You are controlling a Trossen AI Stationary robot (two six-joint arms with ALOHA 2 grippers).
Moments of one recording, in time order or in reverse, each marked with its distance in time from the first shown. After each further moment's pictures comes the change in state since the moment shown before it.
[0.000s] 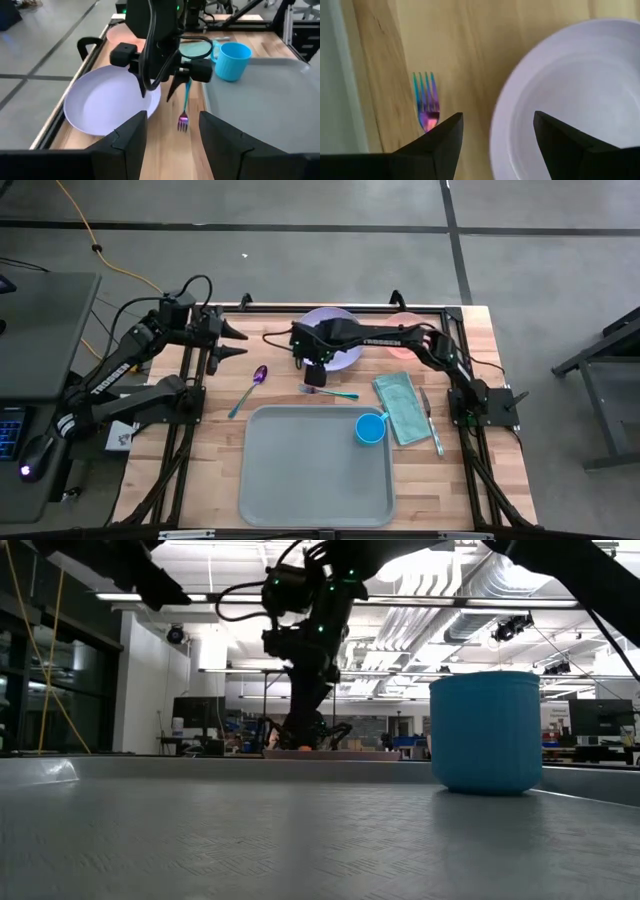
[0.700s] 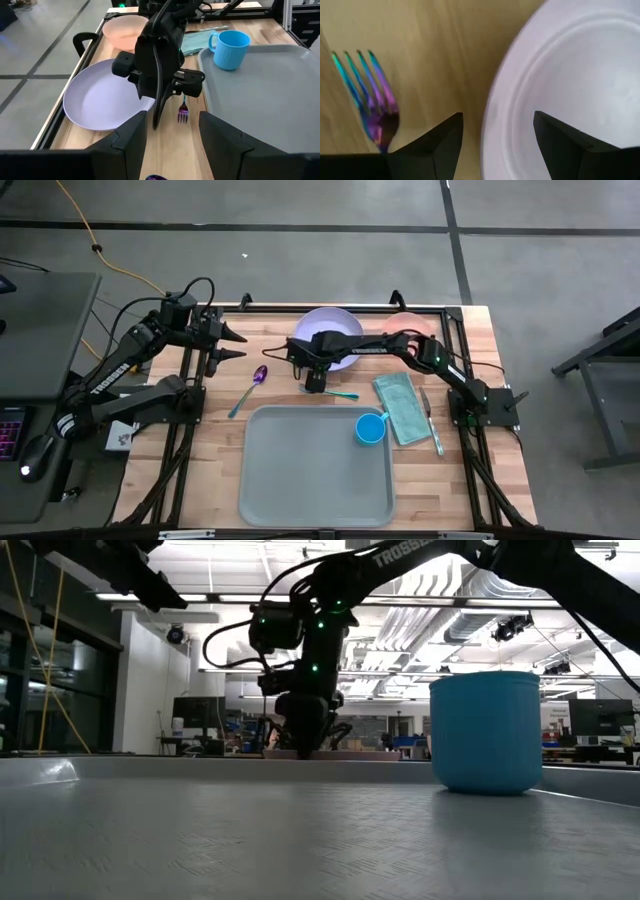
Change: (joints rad) left arm 0.000 0.000 0.000 -0.045 -0.008 0.071; right arm 0.026 0.118 0.000 -0.010 0.156 0.064
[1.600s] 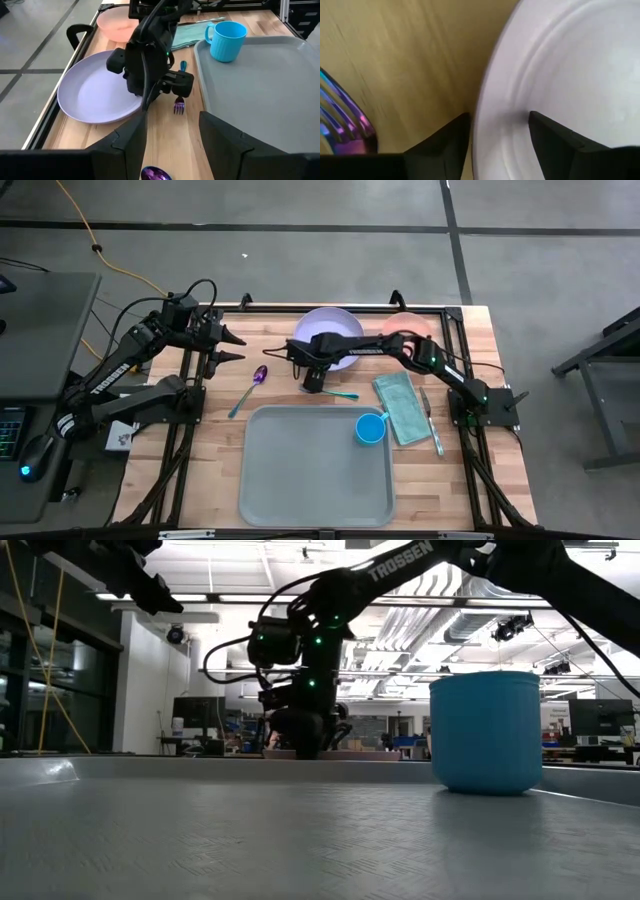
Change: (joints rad) left arm 0.000 0.000 0.000 -0.050 -0.002 0.034; right arm -0.011 0.057 0.002 0.031 -0.019 0.102
